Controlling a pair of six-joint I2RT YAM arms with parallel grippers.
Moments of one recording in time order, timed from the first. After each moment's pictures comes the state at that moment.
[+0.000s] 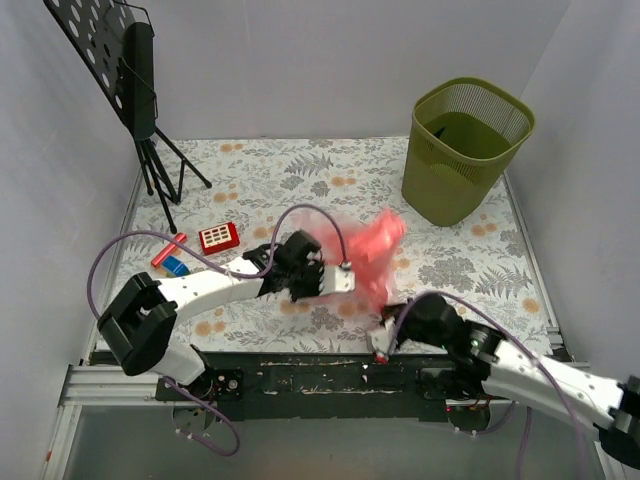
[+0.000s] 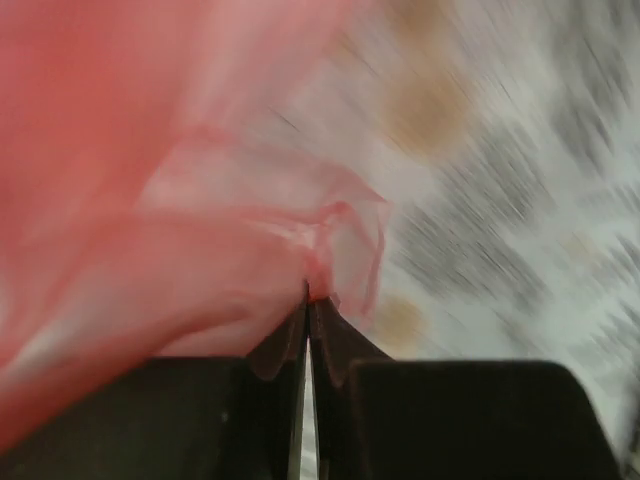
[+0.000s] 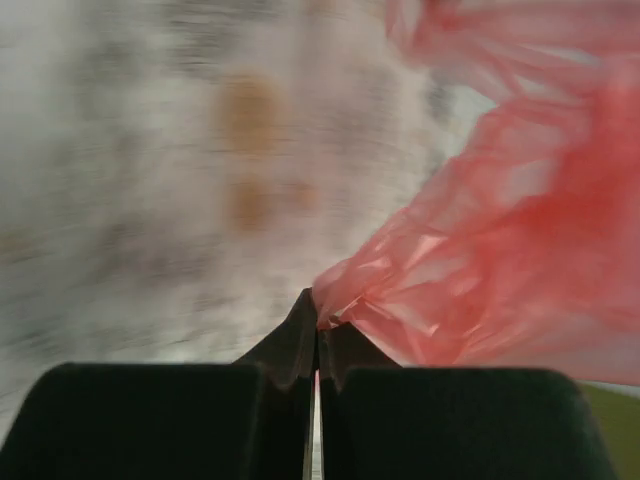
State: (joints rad) left arm -0.83 1.42 1.01 -0.25 0.23 0.71; right arm 0.88 0.82 0.36 0.06 -0.04 -1.10
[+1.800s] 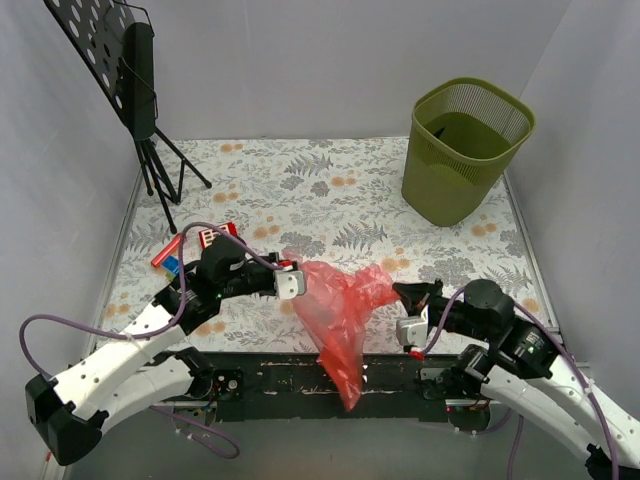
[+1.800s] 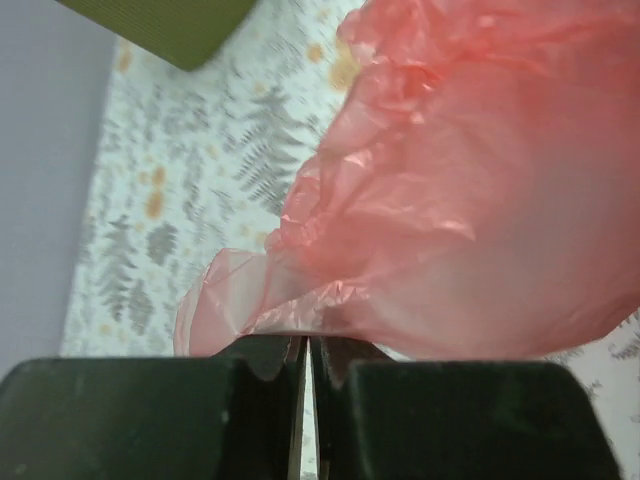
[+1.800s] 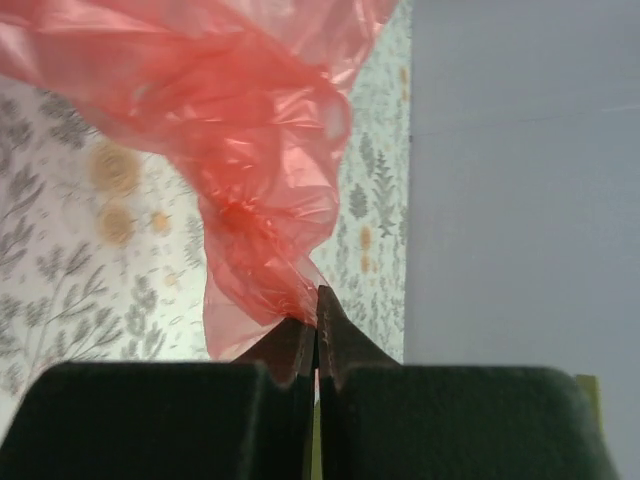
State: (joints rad) left arm -0.75 0.86 0.71 -0.33 0.39 0.80; right arm 0.86 0.26 0.48 -0.57 -0.29 -1.21
